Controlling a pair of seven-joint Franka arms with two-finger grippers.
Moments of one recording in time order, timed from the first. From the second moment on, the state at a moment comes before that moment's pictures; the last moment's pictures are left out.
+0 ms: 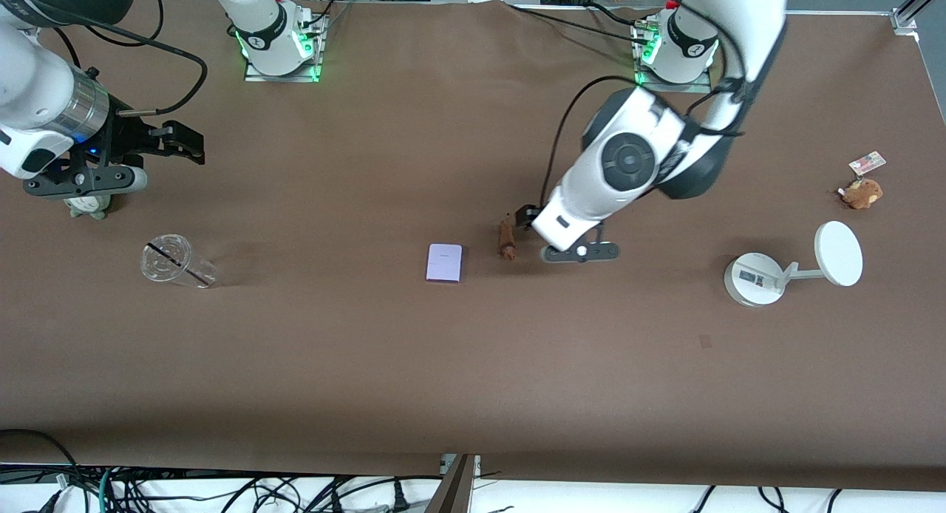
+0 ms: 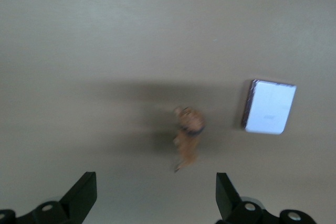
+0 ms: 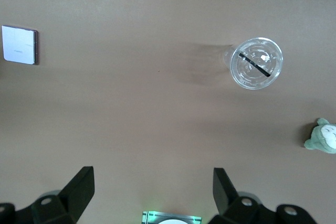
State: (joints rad) left arm -0.30 0.52 -0.31 -1.64 -0.08 2.13 -0.64; right arm 0.08 0.07 0.06 -1.59 0.01 1.51 0.04
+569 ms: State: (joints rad) left arm -0.42 0.72 -0.30 -1.64 0.08 2.34 -0.75; right arm 0.08 0.07 0.06 -1.59 0.01 1.51 0.04
